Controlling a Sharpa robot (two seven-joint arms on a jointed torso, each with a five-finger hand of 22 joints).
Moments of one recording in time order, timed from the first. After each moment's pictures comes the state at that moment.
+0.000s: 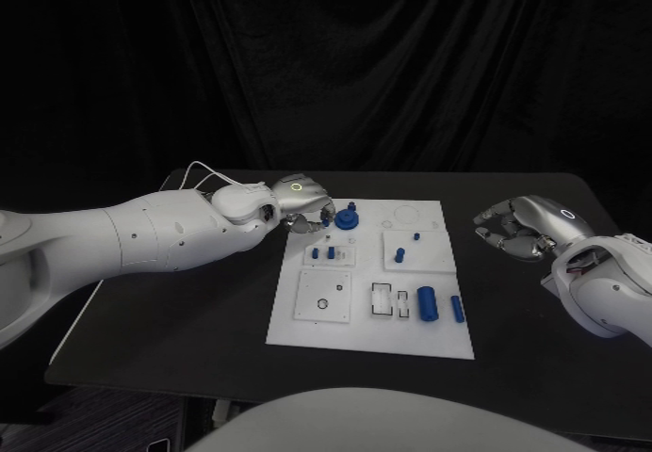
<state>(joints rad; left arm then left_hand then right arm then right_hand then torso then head) 1.18 -0.72 -0.20 1.19 -1.80 -0.43 0.19 1.42 -0.09 0.36 0.06 0.25 1.06 0.07 0.13 0.47 1.06 0.00 0.27 0.29 1.47 -0.06 1.39 1.26 0.06 1.43 0.05 1.25 1.31 1.23 -0.96 -0.25 1.56 -1.46 -0.56 -0.15 1.46 -0.05 0.29 0.25 0.37 0.93 0.14 0.11 0.18 1.47 0.05 1.54 1.31 1.46 -0.02 1.51 1.31 0.06 1.42 0.10 1.18 1.31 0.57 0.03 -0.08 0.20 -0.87</state>
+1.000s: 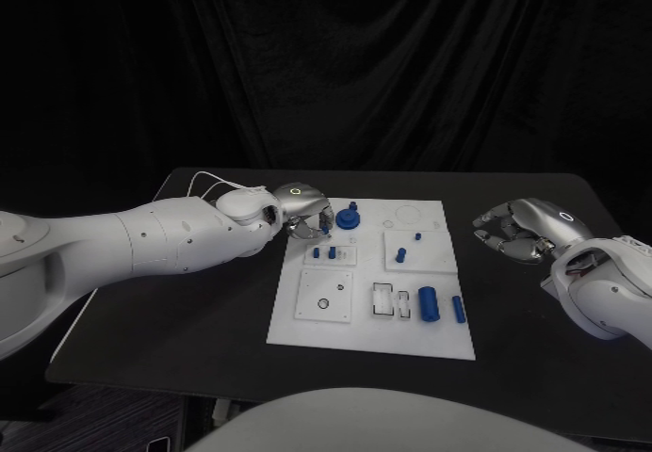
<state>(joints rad) 1.16 -0.68 -0.21 1.13 -1.64 -0.36 0.18 1.42 -0.09 0.37 0.06 0.26 1.06 0.07 0.11 0.47 1.08 0.02 0.25 0.27 1.47 -0.06 1.39 1.25 0.06 1.43 0.05 1.25 1.31 1.23 -0.96 -0.25 1.56 -1.46 -0.55 -0.15 1.46 -0.05 0.29 0.25 0.37 0.93 0.14 0.11 0.18 1.47 0.05 1.54 1.31 1.46 -0.02 1.51 1.31 0.06 1.42 0.10 1.18 1.31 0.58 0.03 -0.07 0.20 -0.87</state>
